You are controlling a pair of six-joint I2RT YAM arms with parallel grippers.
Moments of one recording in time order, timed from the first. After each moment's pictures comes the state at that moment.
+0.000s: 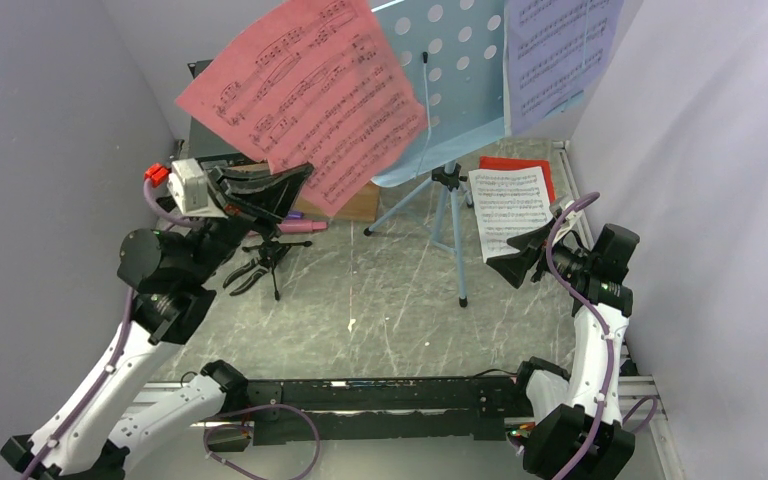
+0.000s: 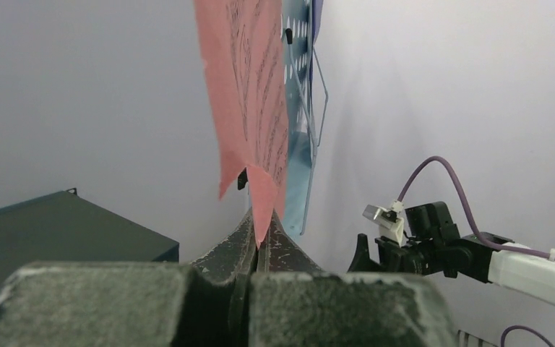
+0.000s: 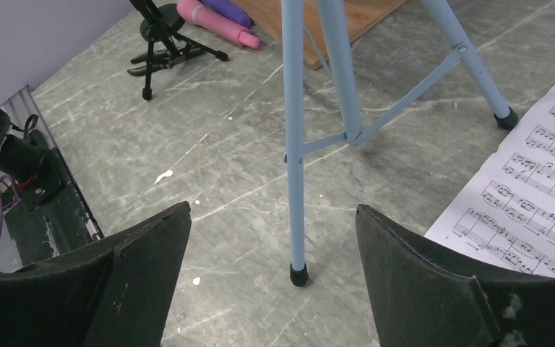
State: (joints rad) left arm -0.60 0.79 1.05 0.33 0.25 -0.31; right arm -0.44 0.85 0.70 -0.44 -1.26 -0.28
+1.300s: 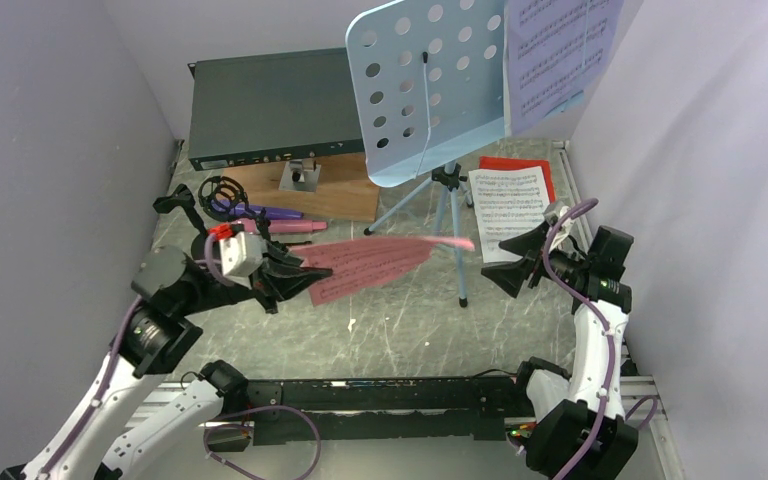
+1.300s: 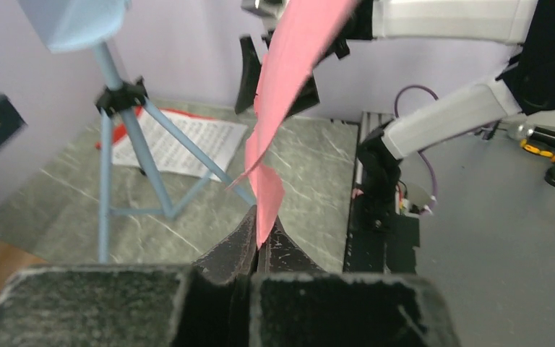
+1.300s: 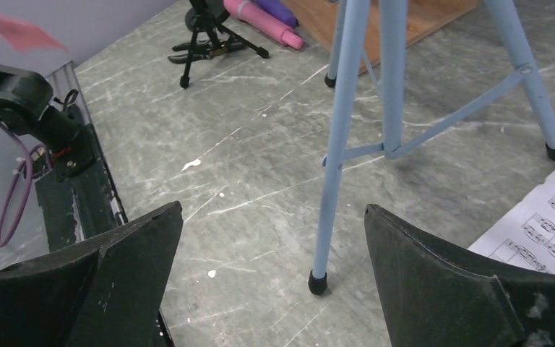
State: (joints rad) left arm -0.60 0.59 0.95 -0.19 0.70 -0.06; right arm -0.43 0.87 0.70 -0.53 -1.37 -0.42
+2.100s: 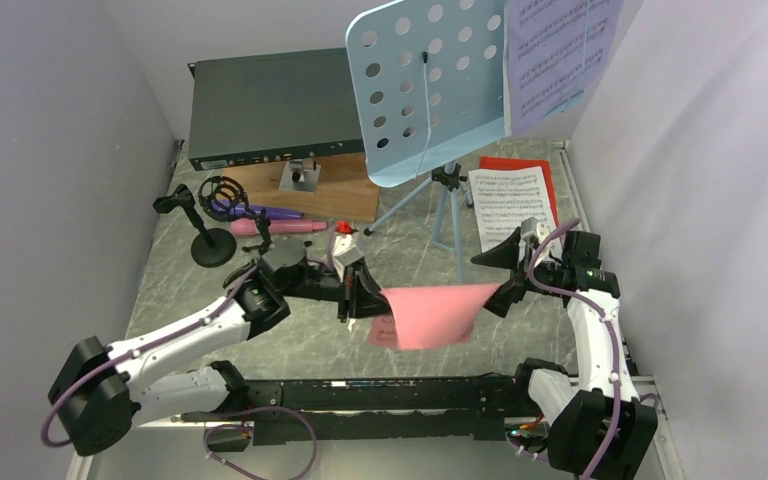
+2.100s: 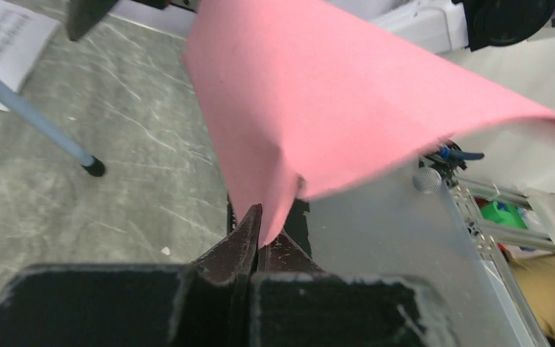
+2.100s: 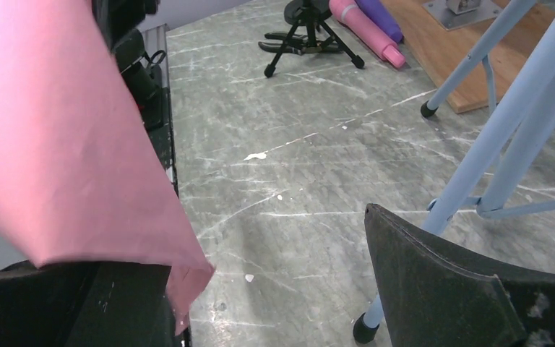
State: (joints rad) left arm -0.80 1.03 0.64 0.39 0.84 -0.39; right arm -0.26 0.94 0.69 -0.83 -1.53 -0.88
